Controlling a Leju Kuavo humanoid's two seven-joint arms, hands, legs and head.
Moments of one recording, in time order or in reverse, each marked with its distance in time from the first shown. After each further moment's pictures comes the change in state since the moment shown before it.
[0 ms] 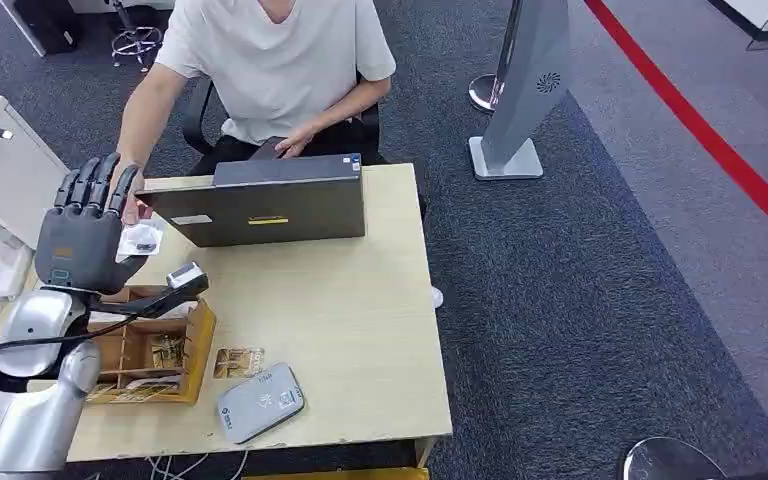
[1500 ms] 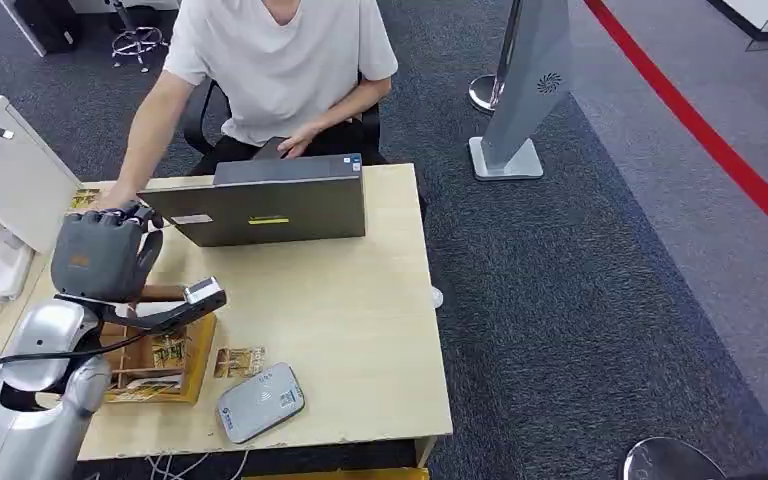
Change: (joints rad) left arm 0.058 0.008 -0.063 -0.162 0.024 -0.094 0.022; right arm 0.005 -0.001 -0.003 0.000 -0.006 -0.006 0.014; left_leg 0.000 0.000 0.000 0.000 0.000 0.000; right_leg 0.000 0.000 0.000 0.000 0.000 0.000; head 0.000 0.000
